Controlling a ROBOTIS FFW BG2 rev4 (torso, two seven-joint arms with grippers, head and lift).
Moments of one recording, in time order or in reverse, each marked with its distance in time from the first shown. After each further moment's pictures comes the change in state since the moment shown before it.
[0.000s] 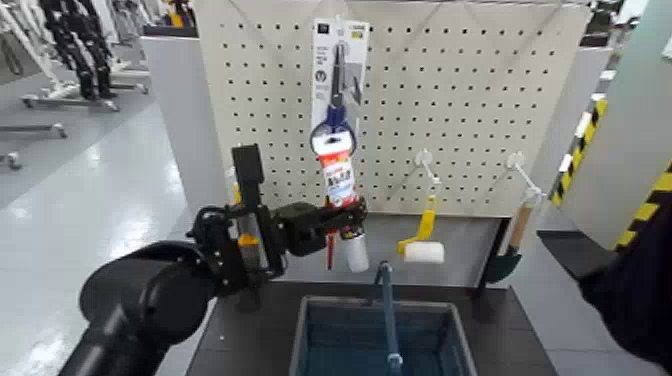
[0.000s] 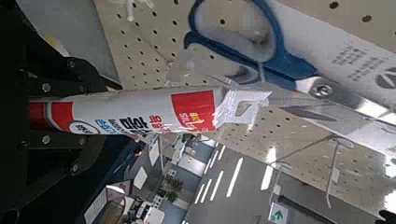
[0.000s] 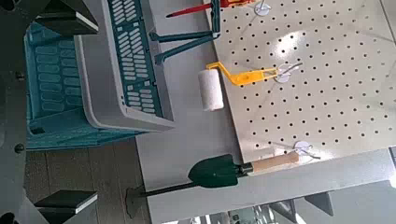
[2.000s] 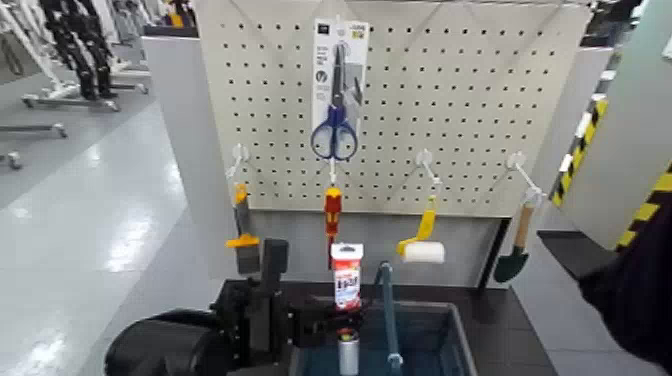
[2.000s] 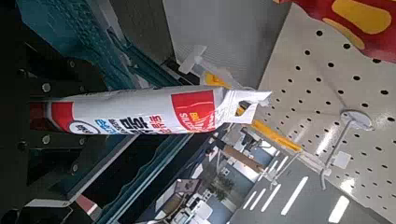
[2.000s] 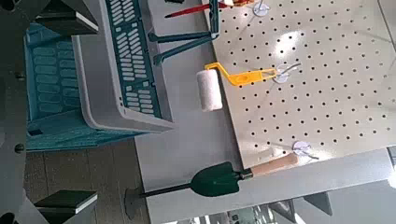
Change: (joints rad) left arm 0.055 -0.011 -0.085 0.280 -0.186 0.014 -0.181; right arm -0.002 0.000 0.001 0.000 -0.003 -0.003 0.001
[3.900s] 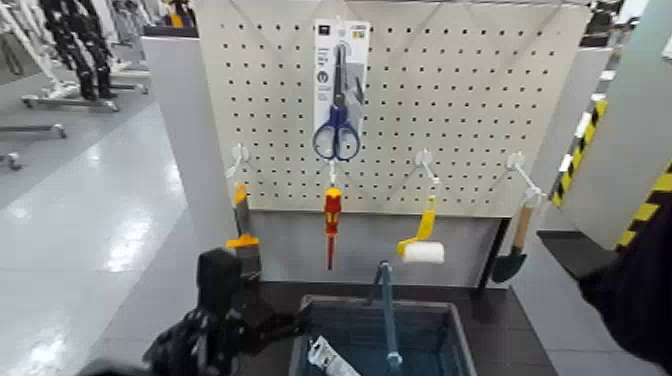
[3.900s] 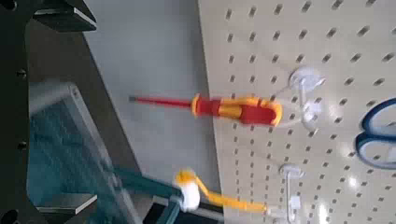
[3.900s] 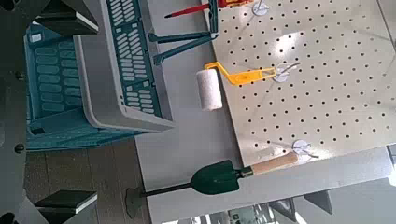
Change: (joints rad) left arm 0.360 0.019 0.160 -0.461 -0.371 -0.217 0.420; right arm 0.006 0.000 0.003 -0.004 -0.006 0.000 0.000
